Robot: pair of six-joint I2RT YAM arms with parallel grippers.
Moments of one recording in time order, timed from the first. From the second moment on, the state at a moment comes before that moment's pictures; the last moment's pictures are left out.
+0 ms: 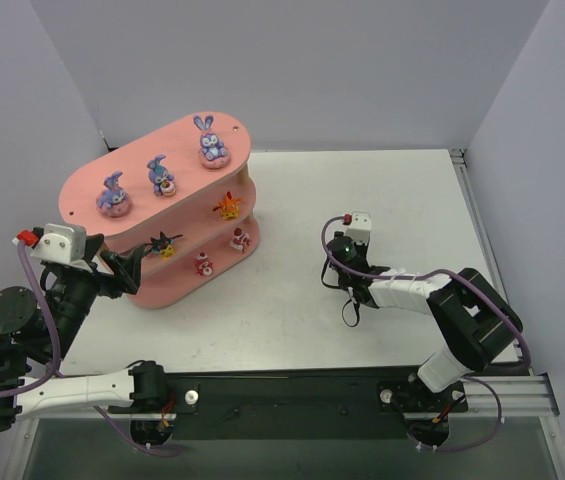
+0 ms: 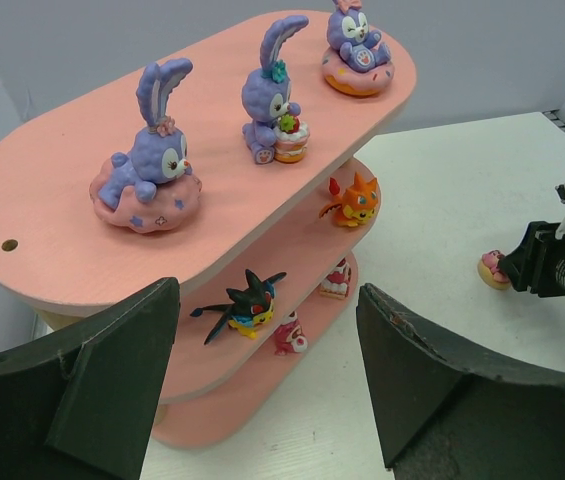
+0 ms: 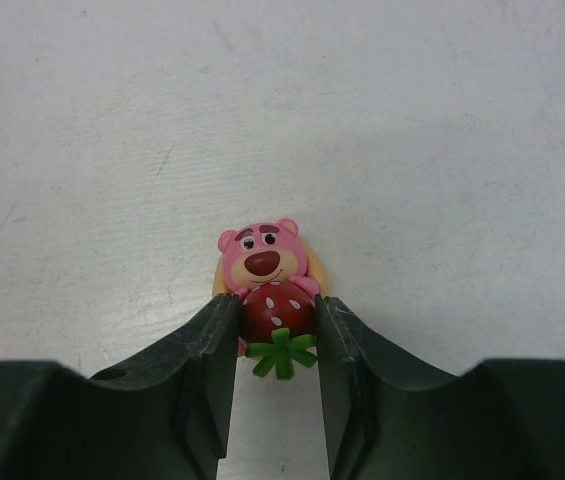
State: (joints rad) left arm -1.36 0.51 1.30 -0.81 -1.13 -0.06; right arm 0.65 1.56 0.62 0.30 0.67 0.43
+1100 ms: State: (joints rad) left arm -1.36 0.49 1.31 -0.84 -1.13 -0.07; right arm 1.31 1.79 1.11 0.15 0.59 0.46
